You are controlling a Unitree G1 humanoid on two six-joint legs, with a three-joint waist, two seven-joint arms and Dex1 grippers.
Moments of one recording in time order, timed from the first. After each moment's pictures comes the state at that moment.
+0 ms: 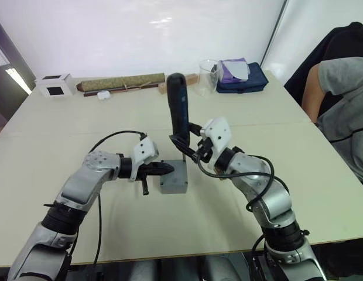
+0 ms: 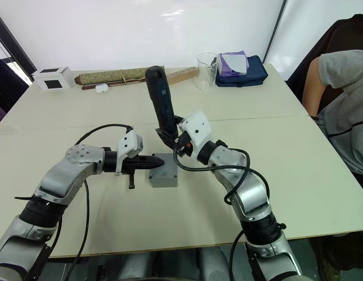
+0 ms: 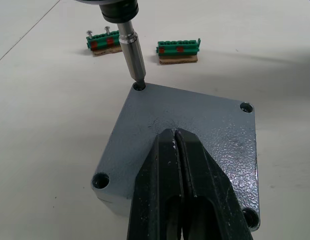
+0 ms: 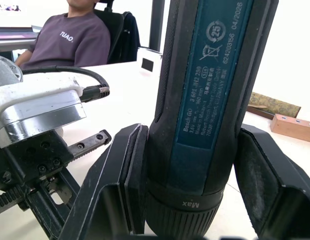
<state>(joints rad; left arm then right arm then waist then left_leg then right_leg) -0.47 0.62 -0.22 -0.10 -0.31 0.49 -1.06 -0.42 -0.24 0.19 -0.39 0.25 0.52 0.47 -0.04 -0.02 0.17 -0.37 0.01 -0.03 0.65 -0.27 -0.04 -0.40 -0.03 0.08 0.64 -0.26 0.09</state>
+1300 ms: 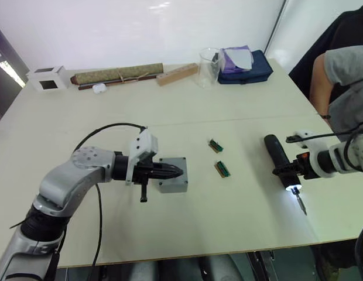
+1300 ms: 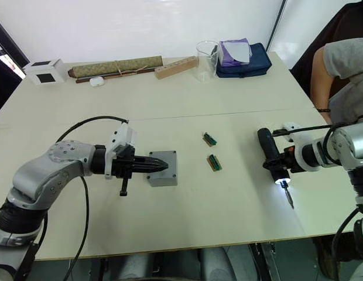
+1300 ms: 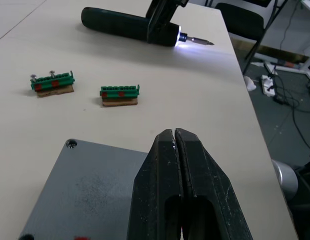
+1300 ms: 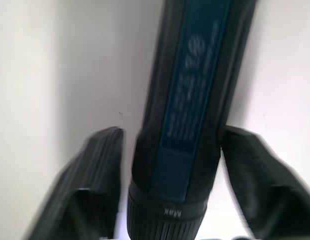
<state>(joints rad) -0.46 0.71 -0.13 -0.41 -0.62 0.76 -1.04 -0.71 -1.12 0.20 0.17 0.67 1.42 0.64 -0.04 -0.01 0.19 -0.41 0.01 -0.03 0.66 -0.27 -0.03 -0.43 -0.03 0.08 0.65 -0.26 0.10</state>
